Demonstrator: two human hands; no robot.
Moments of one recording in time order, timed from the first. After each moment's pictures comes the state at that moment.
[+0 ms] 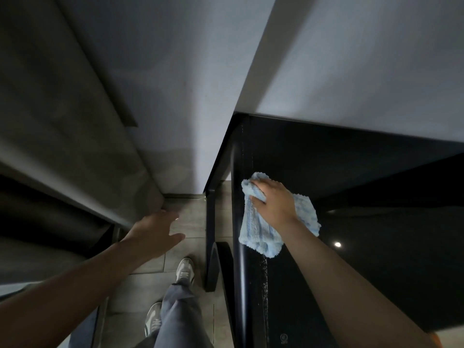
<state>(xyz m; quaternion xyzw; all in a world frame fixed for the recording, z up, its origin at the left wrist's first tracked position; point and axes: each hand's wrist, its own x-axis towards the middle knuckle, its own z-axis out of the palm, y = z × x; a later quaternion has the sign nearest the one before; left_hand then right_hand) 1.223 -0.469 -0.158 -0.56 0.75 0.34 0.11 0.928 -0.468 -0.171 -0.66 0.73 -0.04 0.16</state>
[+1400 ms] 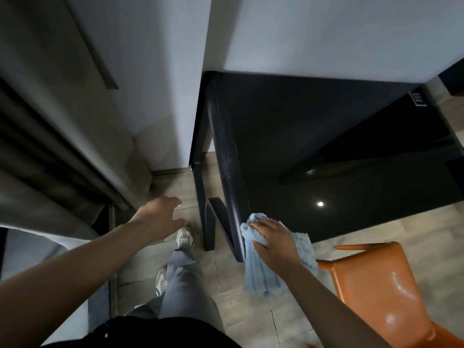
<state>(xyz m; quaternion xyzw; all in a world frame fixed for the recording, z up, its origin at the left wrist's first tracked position) 1.245 -0.357 -0.135 -0.50 0.78 0.34 0.13 0.983 -0.183 -0.169 -0.59 0.78 -0.01 0.21</state>
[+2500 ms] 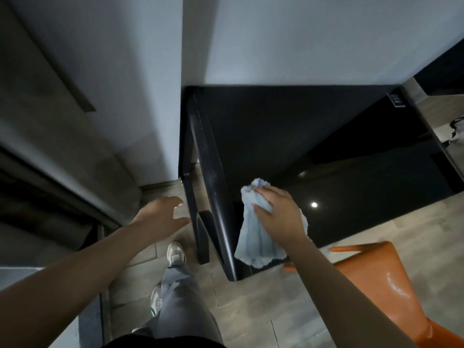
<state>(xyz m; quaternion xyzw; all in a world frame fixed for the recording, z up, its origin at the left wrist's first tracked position) 1.202 -0.393 -0.114 -0.48 0.80 0.36 0.11 0.958 -0.269 -0.079 -0.55 0.81 -0.13 0.16</state>
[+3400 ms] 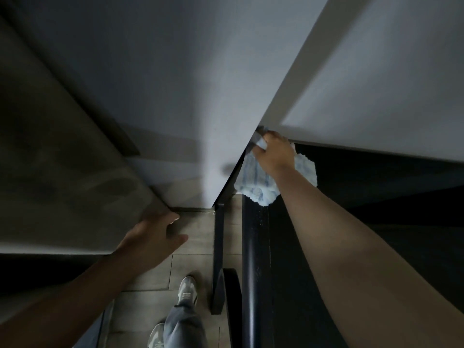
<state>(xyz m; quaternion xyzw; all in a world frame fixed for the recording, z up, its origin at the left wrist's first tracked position) 1.225 -0.543 -0.154 -0.63 0.67 0.39 0.00 0.930 -0.679 -0.172 -0.61 0.77 -0.07 0.13</state>
